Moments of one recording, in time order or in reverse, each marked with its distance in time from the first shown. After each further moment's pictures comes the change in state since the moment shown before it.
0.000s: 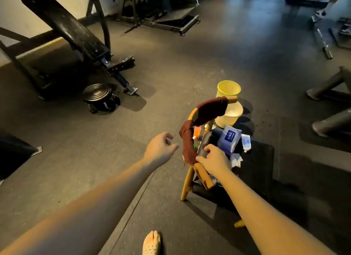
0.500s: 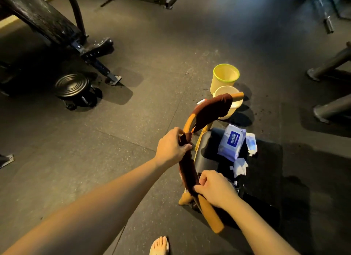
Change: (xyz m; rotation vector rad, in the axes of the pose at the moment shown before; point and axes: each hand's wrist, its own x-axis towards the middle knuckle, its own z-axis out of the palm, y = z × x) left_hand 0.163 0.006 0.071 0.045 -0.122 0.100; right_hand 0.085 0.019 0.029 -0.159 -0.255 0.059
